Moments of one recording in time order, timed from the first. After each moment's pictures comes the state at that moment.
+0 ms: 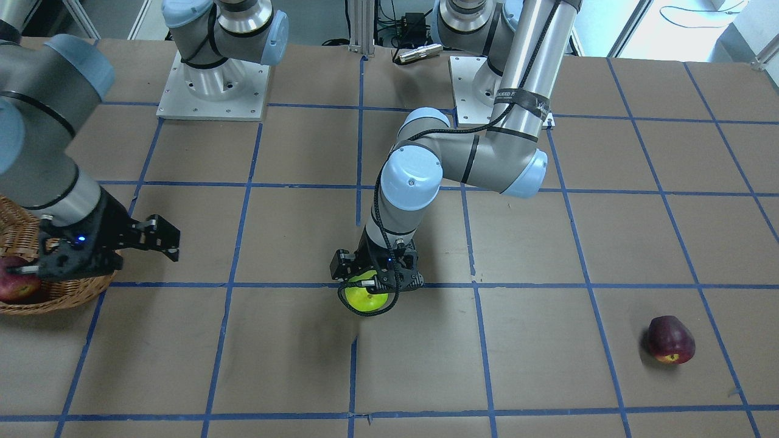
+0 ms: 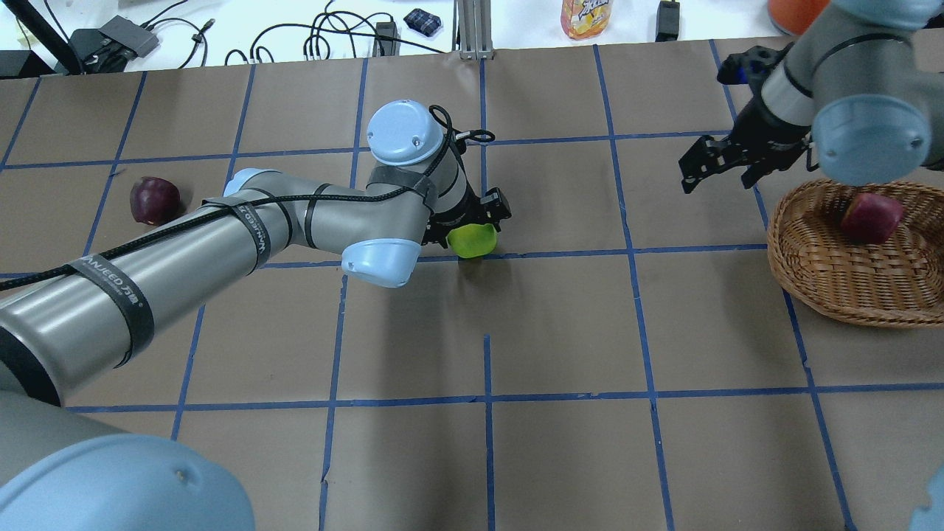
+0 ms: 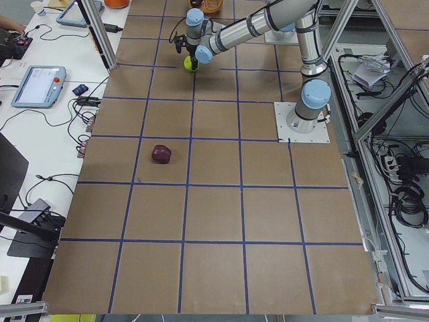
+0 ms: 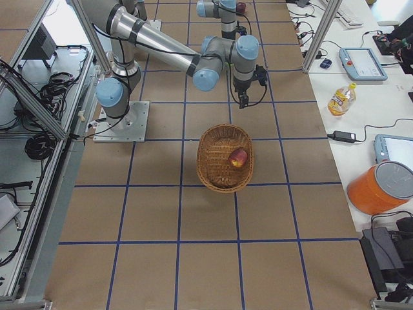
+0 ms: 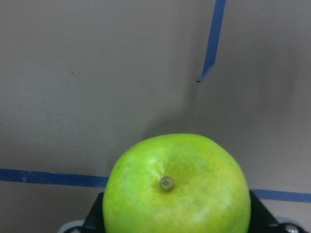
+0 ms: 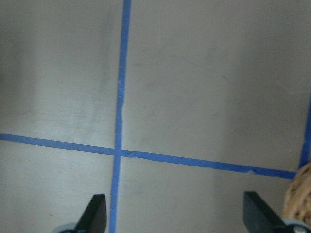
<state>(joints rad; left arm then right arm) -1.87 -2.06 -1.76 -0.72 1.42 -0.50 1.39 -1.34 1.76 -2.00 -1.44 -0.27</state>
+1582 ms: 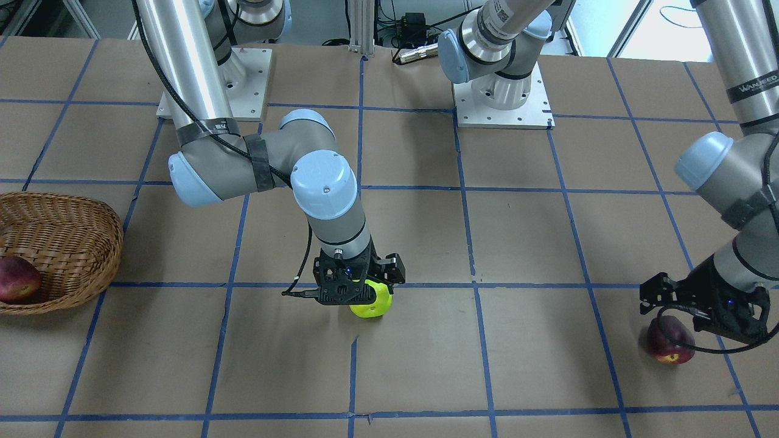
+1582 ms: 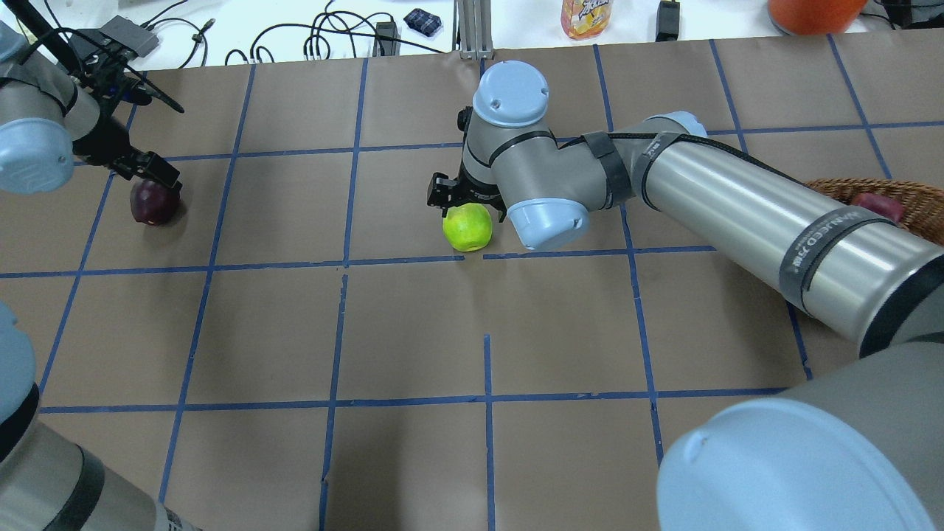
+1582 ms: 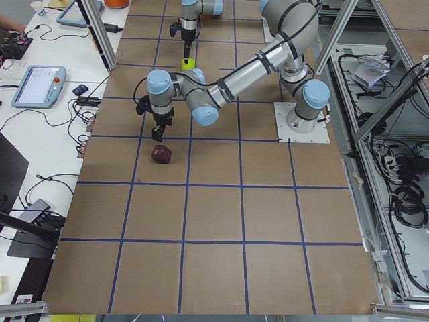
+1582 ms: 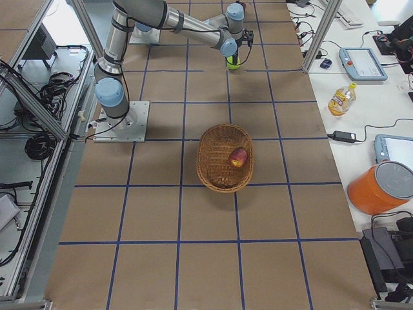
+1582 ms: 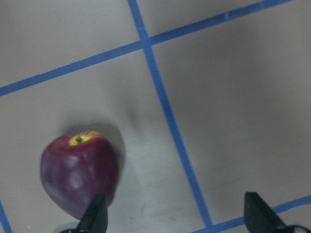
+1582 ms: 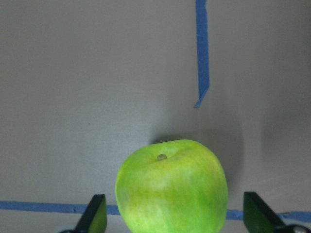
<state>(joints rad) -1.09 -2.06 -1.58 -0.98 1.53 0.85 1.92 -1.02 1.61 -2.33 -1.43 0.40</state>
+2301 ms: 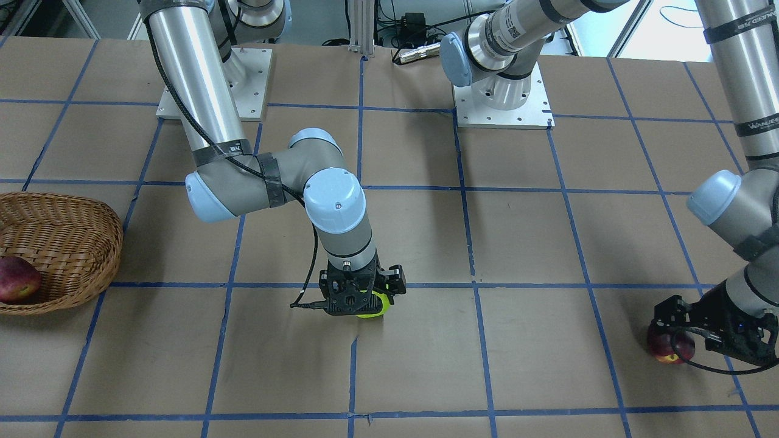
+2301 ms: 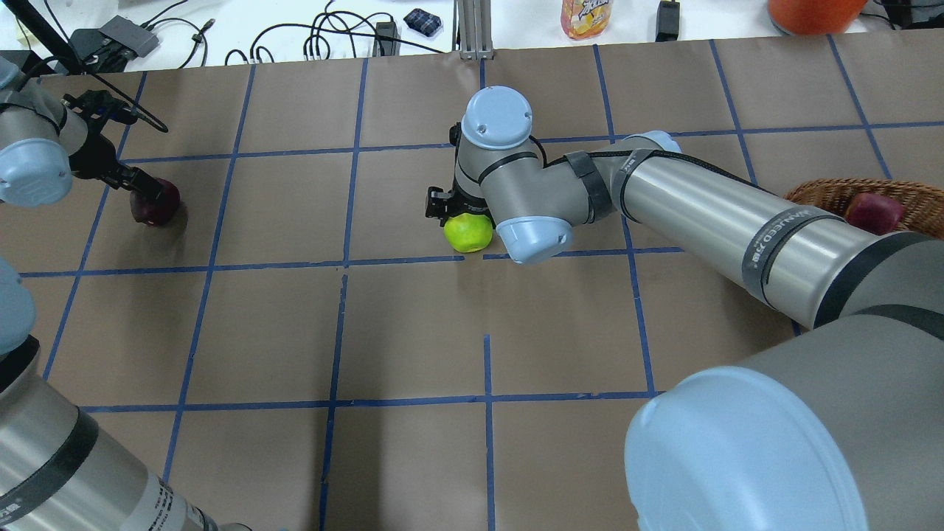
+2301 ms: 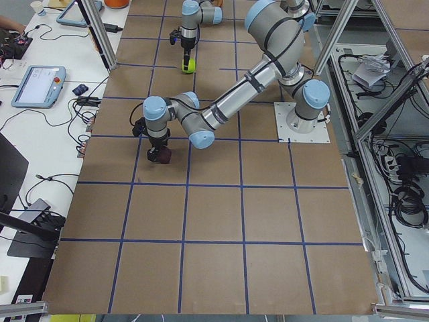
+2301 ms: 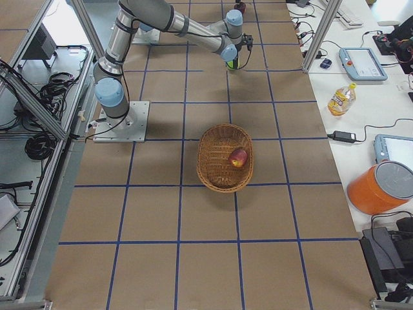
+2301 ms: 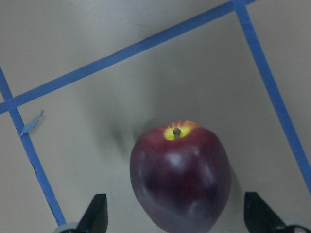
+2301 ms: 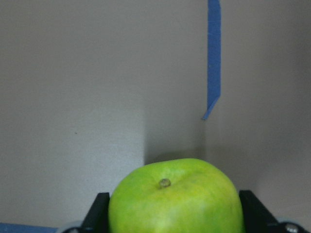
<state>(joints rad) -1.05 -2.19 -1.52 -0.92 1.53 0.89 1.92 -0.97 1.61 -2.39 -1.47 0.37</state>
